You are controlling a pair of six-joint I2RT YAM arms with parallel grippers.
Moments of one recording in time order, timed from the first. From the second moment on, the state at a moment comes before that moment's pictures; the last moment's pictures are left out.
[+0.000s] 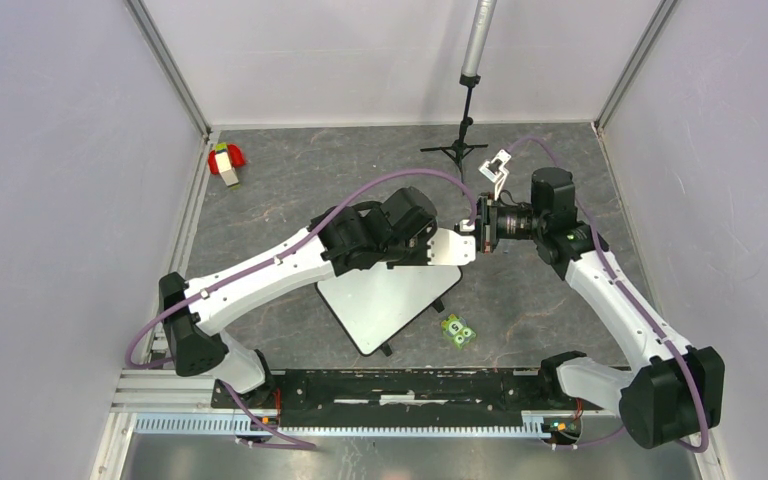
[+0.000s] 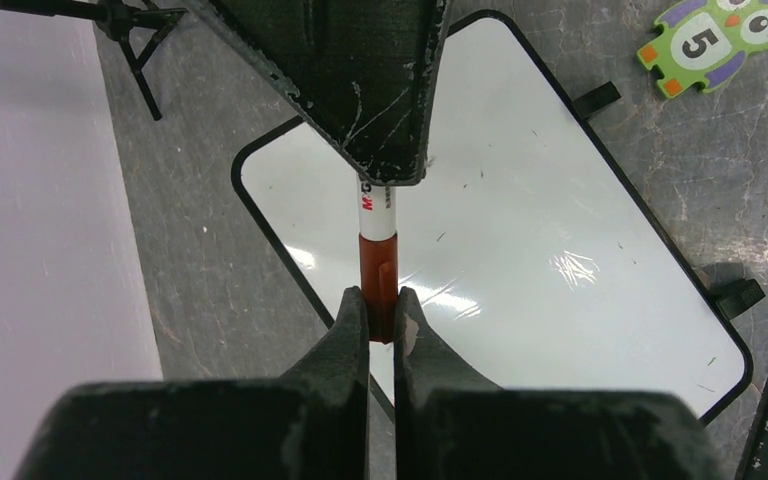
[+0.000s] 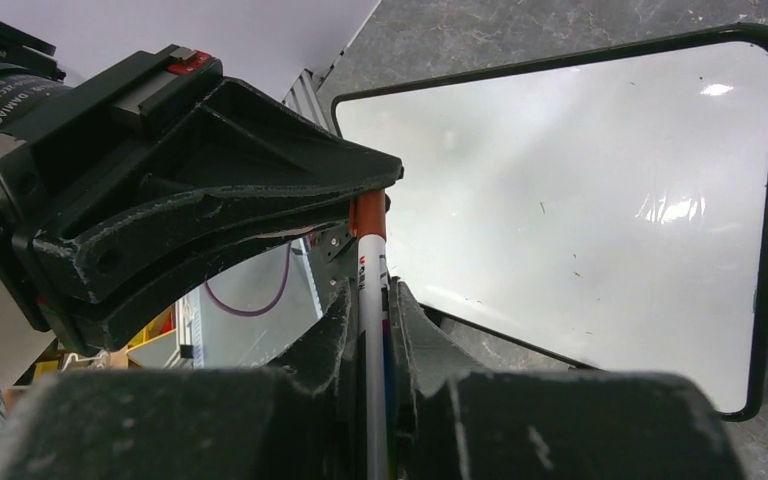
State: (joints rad) left arm -1.08 1.53 1.56 -0.87 -0.11 0.67; right arm 0.28 1.14 0.89 -0.20 -1.03 0.42
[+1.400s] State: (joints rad) left arm -0.14 1.48 1.17 -0.81 0.28 0.42; right arm 0.16 1.16 1.10 -0.62 -0.95 -0.25
